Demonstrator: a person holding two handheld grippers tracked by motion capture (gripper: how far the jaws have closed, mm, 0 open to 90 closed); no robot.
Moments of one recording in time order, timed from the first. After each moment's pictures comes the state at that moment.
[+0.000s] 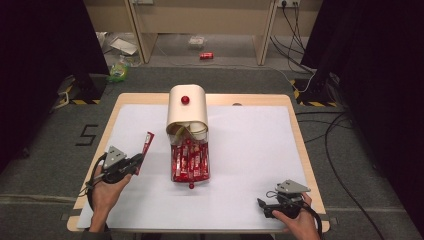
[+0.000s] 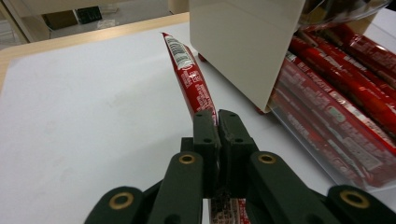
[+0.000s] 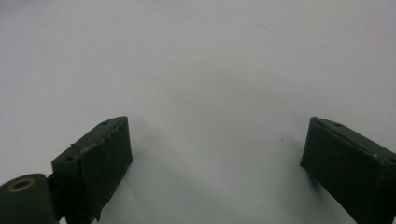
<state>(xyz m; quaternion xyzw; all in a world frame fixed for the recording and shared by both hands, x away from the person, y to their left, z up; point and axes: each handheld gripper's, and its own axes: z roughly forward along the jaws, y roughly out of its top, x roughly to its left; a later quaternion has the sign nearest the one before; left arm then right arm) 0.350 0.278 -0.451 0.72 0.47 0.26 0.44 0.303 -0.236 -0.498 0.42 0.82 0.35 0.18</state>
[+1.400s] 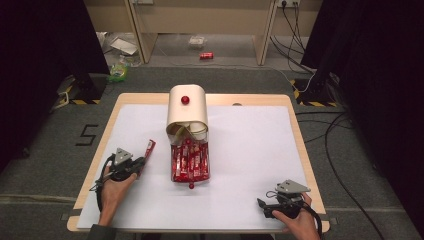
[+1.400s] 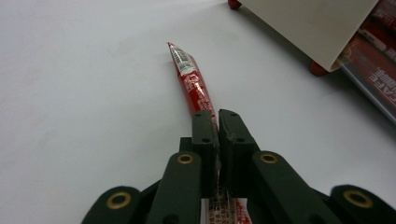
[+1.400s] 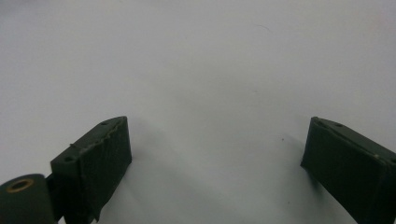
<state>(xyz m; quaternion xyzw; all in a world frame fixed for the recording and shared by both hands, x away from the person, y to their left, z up) 0.374 0.282 -0.496 0.73 0.50 0.25 0.40 0.304 -0.236 -0.498 0.42 0.82 0.35 0.18</state>
